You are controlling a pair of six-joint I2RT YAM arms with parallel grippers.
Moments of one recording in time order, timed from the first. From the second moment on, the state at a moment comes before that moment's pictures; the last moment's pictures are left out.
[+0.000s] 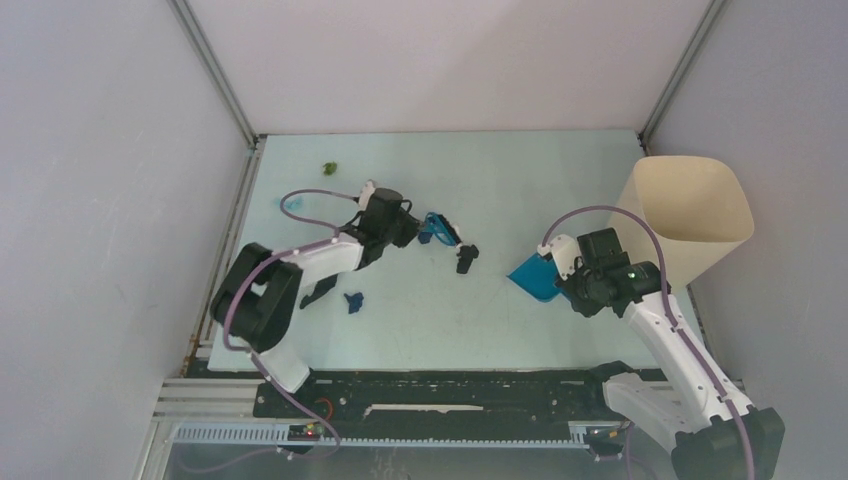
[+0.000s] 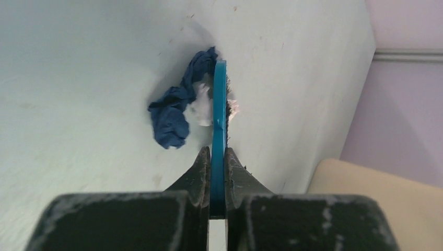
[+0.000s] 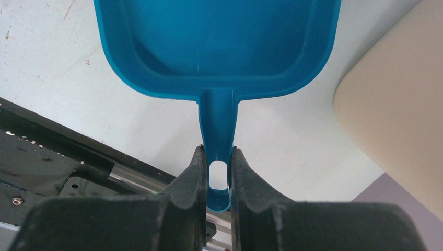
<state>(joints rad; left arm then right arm) -0.53 1.73 0.98 0.10 -0.10 -1.20 0.26 0.92 0.79 -0.99 -0.01 -0.45</state>
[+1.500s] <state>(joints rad) -0.70 2.18 1.98 -0.97 -0.39 0.03 0.50 1.38 0.83 -0.83 0.05 -0.52</state>
